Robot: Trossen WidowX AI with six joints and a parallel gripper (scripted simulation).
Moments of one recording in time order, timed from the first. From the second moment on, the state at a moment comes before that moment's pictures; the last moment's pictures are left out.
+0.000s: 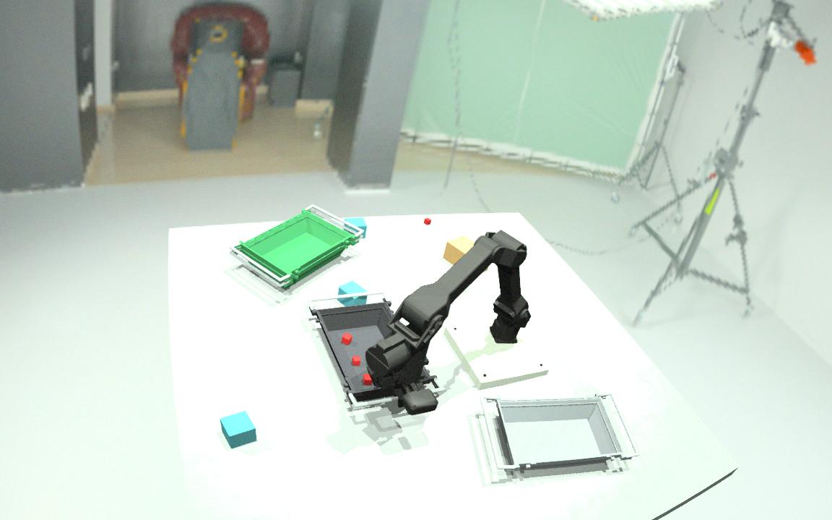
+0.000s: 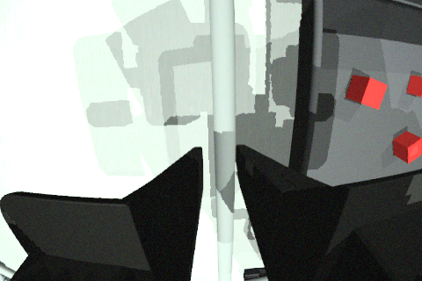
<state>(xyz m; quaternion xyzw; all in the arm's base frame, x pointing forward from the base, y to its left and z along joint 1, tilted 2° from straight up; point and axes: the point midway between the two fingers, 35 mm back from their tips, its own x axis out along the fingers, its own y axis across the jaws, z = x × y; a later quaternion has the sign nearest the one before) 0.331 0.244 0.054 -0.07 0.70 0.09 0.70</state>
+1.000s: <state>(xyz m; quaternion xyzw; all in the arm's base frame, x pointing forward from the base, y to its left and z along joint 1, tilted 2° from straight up) 0.335 0.216 0.082 -0.07 0.70 0.09 0.70</state>
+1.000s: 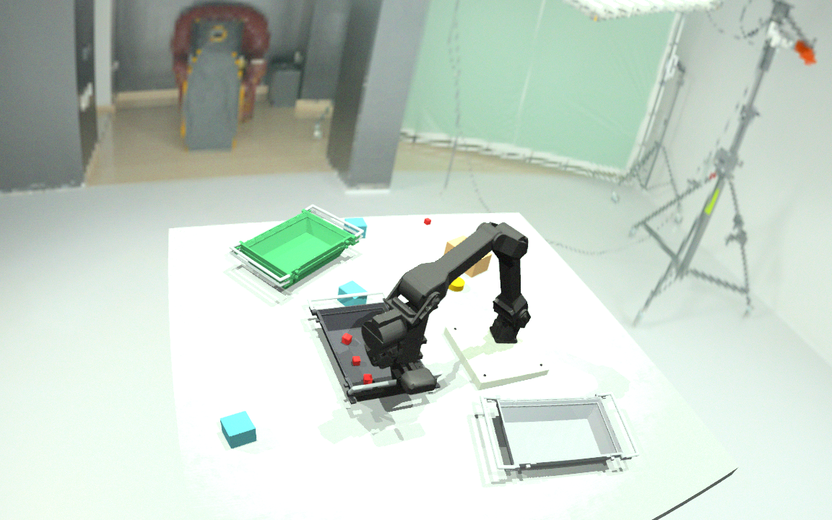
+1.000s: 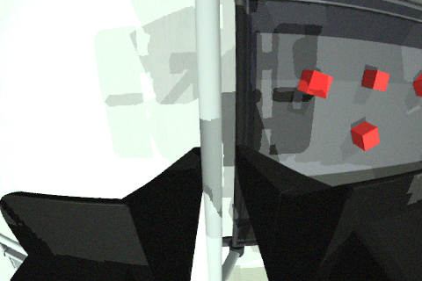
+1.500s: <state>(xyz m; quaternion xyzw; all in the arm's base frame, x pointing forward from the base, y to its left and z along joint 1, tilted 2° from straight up) 0.348 0.168 0.063 -0.08 0.70 0.08 0.70</state>
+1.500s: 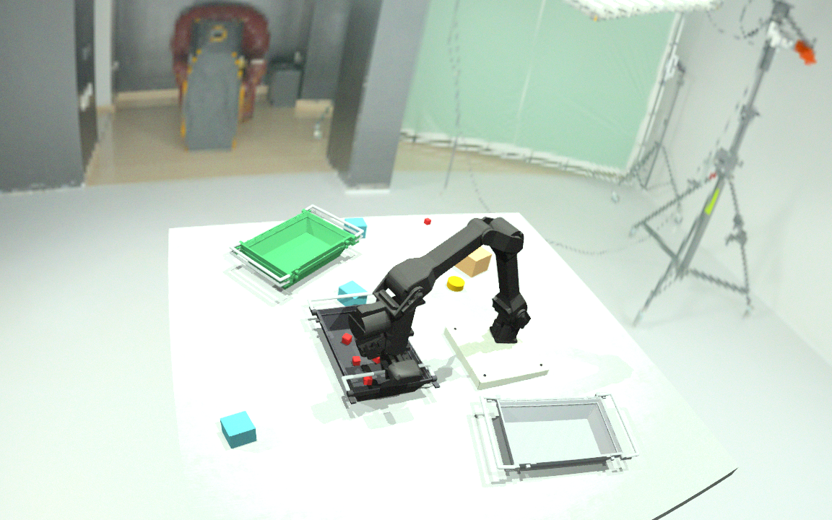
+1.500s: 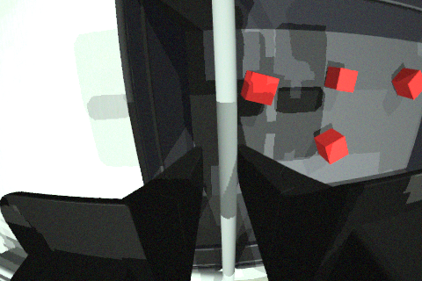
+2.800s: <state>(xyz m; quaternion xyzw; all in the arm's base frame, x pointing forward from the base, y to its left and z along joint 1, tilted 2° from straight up) 0.349 0.173 0.101 -0.08 0.70 0.08 0.70</state>
